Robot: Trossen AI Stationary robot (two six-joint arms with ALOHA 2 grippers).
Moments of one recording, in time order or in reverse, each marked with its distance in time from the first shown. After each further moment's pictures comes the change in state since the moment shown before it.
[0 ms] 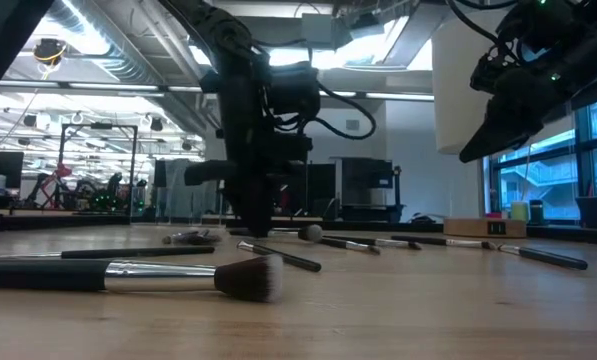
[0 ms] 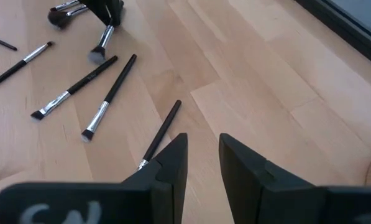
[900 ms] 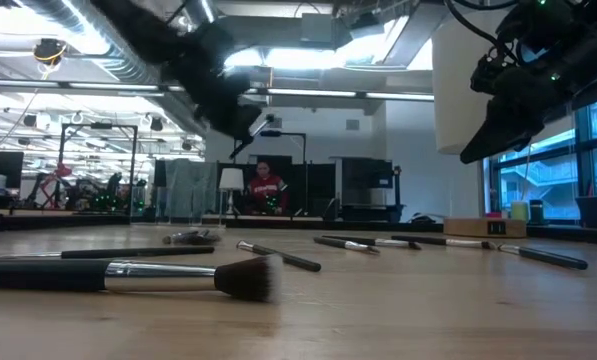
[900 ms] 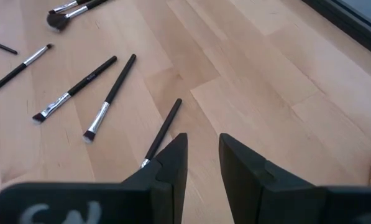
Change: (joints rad) left arm 0.506 -0.457 -0.343 0.718 -0.265 -0.557; right arm 0.001 0.000 -0.001 -0.005 -0.001 0.030
